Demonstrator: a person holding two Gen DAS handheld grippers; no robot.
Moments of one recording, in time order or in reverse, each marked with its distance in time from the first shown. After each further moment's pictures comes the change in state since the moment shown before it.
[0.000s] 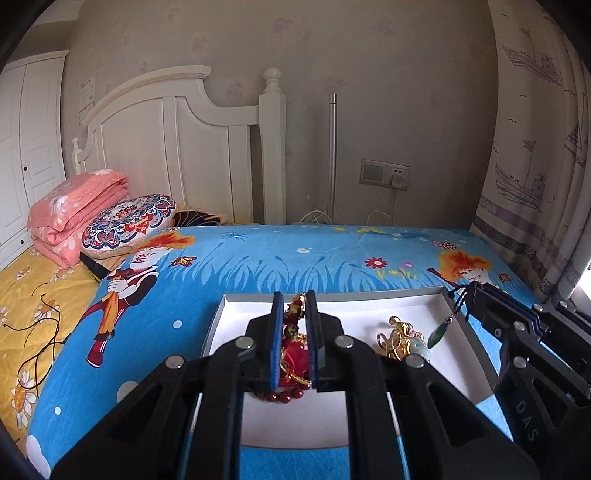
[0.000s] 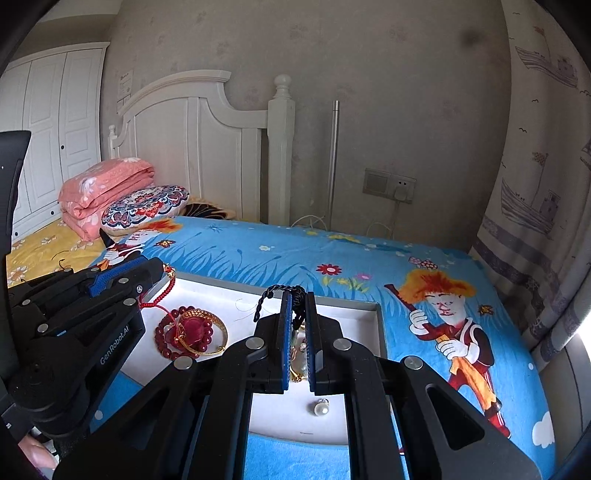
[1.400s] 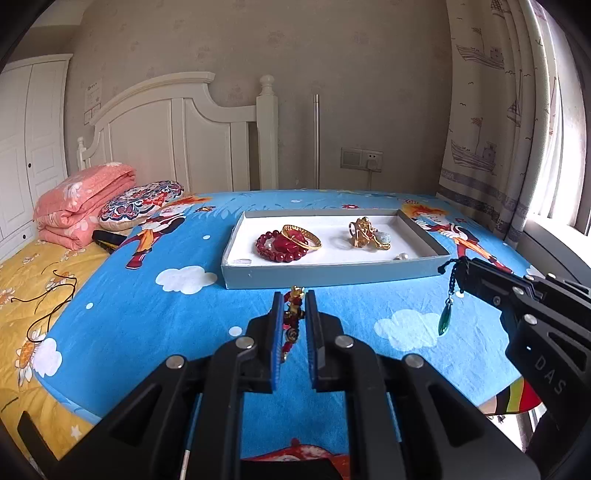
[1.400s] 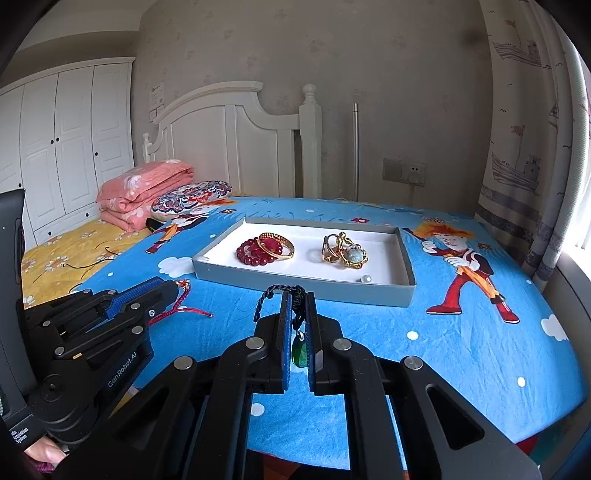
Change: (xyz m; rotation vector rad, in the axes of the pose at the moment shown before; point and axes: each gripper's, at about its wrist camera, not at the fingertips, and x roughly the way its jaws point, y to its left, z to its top) left arm -0.145 0.017 -0.144 0.022 -0.033 -0.043; right arm -0.130 0.035 -0.113 0.026 -0.043 0.114
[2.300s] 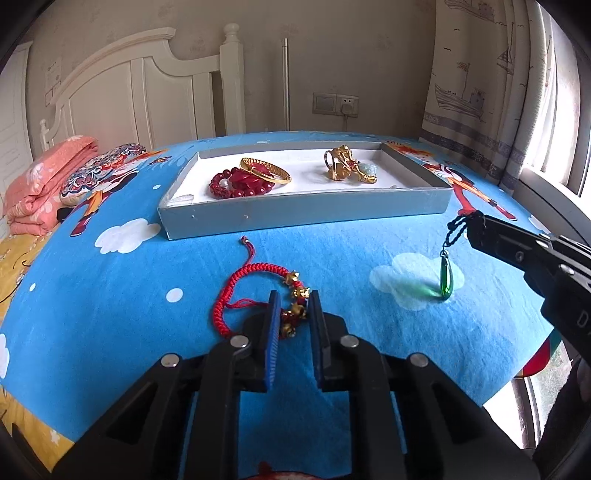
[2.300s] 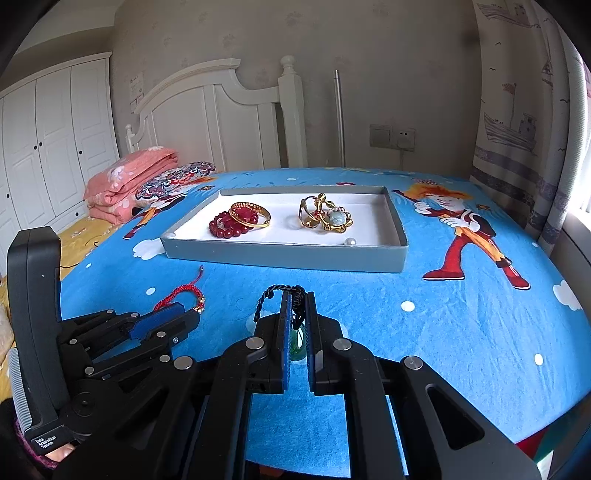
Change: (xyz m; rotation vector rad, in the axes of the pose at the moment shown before) left arm 0.072 -0.014 -0.031 0.073 0.181 -0.112; right arm 0.035 -0.025 -0.019 0.075 0.098 -0.017
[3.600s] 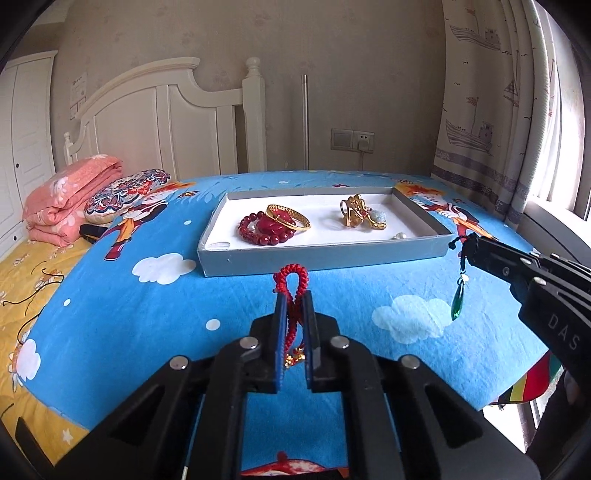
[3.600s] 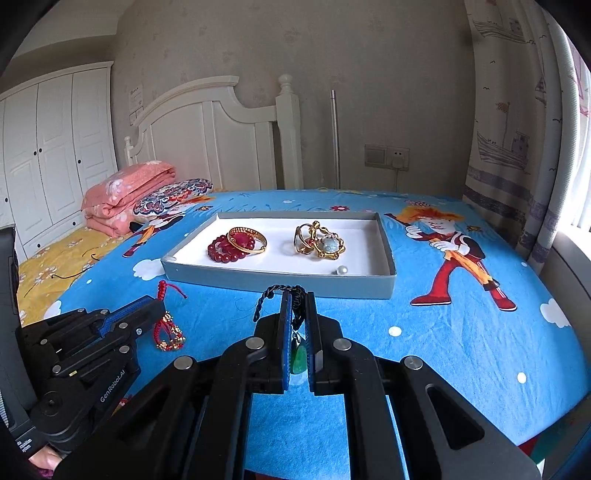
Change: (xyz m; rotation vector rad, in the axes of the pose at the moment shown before) left arm -0.045 0.004 0.016 -0.038 -0.127 0.076; right arm -0.017 0.001 0.015 -0.009 -0.069 -0.023
